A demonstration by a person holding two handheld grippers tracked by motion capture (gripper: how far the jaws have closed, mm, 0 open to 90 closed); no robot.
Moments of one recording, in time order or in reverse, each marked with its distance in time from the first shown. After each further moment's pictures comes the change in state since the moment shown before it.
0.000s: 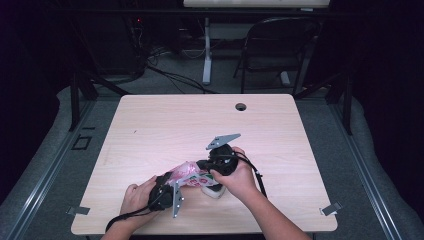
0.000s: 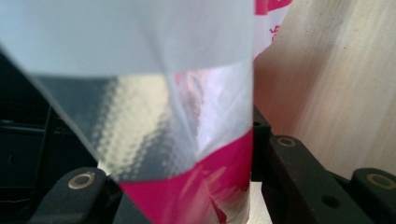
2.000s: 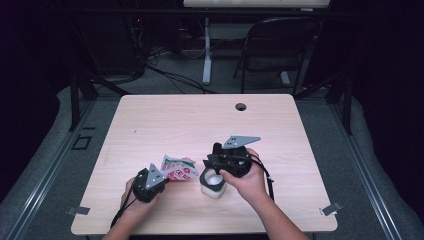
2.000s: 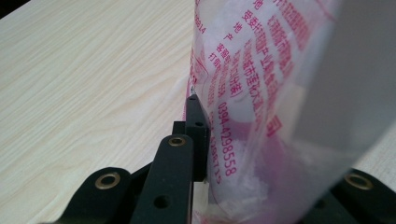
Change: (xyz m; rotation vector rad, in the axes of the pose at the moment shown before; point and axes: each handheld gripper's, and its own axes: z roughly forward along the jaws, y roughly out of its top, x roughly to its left) left arm 0.032 -0.046 0.021 -0.127 -0.340 -0.668; right arm -0.005 -0.014 -0.032 -0.159 -0.019 0.052
